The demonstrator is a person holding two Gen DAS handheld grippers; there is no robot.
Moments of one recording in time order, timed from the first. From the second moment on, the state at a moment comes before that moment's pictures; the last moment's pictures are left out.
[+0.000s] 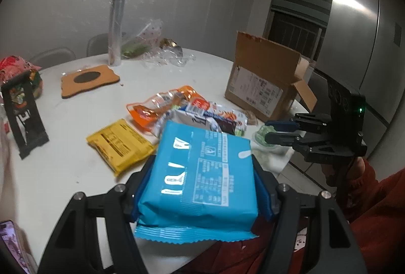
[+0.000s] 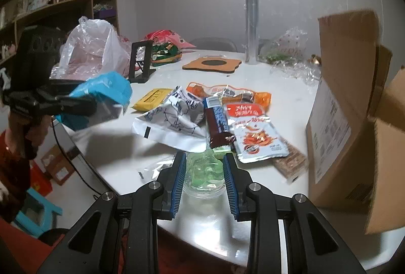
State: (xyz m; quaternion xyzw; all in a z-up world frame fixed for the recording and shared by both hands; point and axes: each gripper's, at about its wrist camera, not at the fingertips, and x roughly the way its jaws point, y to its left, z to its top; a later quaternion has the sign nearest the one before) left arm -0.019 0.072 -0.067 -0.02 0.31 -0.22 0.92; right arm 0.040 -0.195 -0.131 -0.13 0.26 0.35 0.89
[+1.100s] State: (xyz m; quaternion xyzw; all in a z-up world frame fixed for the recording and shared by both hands) left arm 0.132 -0.160 0.097 0.11 0.27 -0.38 0.88; right arm 0.059 -0.300 0.024 -0.11 0.17 0.25 0.95
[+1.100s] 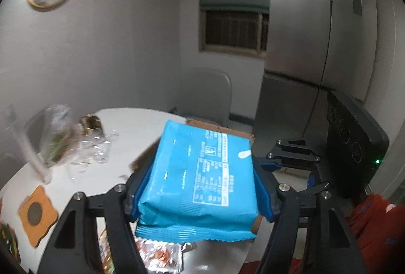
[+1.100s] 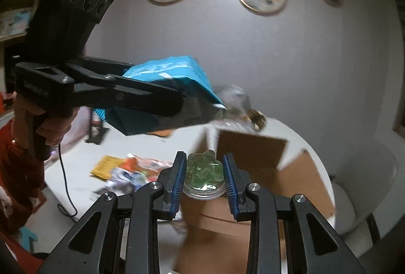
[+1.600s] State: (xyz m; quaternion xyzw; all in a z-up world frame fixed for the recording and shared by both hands) left arm 0.221 -0.231 0.020 0.18 0.42 -0.34 0.82; right arm 0.137 -0.334 -0.018 -0.11 0.31 0.24 0.91
